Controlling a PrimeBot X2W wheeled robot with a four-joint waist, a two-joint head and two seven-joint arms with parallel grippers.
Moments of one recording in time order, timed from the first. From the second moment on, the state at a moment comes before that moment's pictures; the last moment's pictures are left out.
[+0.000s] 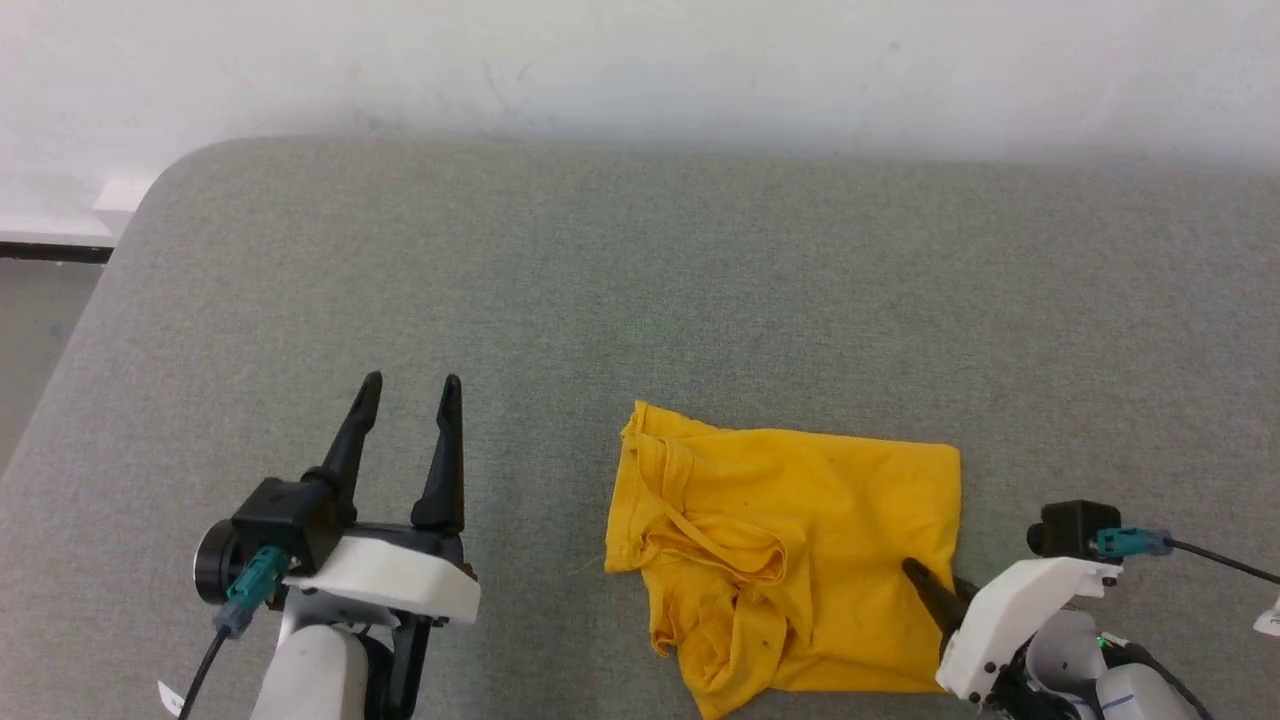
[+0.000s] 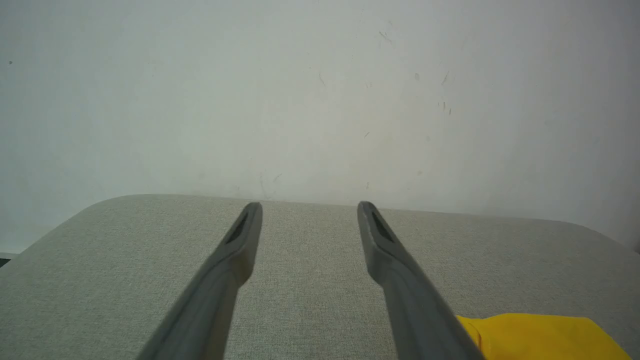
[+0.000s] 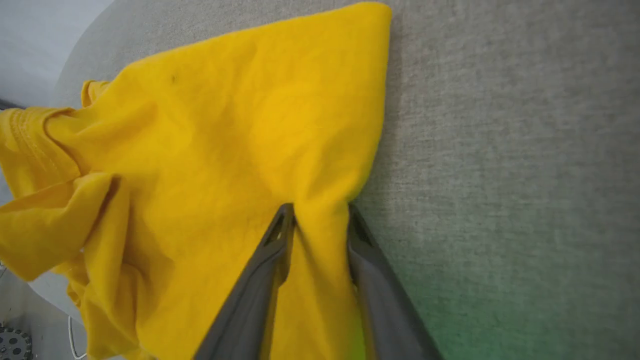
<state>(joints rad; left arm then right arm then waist) -0.15 0.05 -0.02 0.16 -0.16 -0.11 -0.26 -0.12 -0.06 0.01 0.42 0.54 0.13 0.36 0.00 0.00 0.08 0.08</state>
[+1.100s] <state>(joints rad) -0.23 0.05 0.05 0.07 -0.11 -0.11 -0.26 -0.61 -0.44 0.14 0.46 -0.10 0.13 0.38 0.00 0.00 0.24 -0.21</state>
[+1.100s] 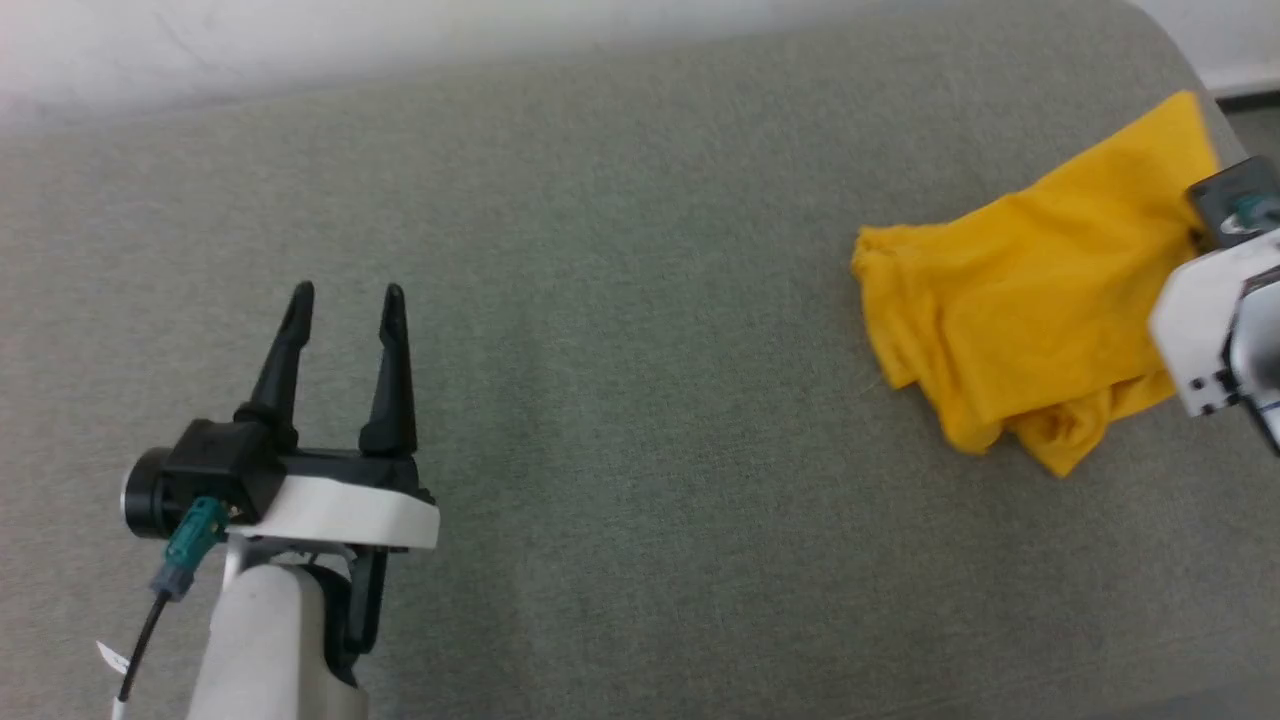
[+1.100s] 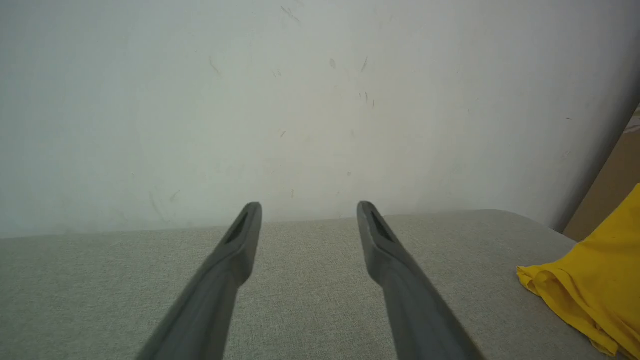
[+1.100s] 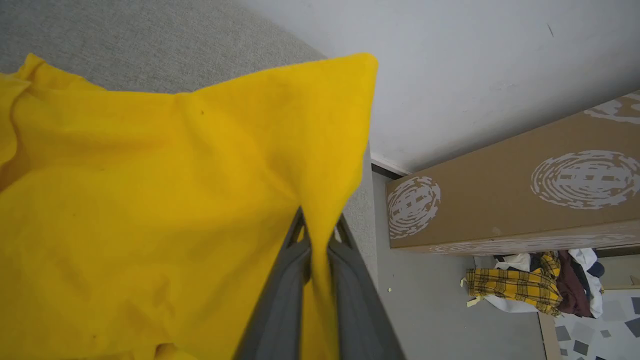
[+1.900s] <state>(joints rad) -0.28 0.11 0.06 0.03 -0.07 -0.11 -0.26 -0.73 -0.37 -0.41 0.66 -0.44 0.13 0.16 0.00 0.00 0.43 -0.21</state>
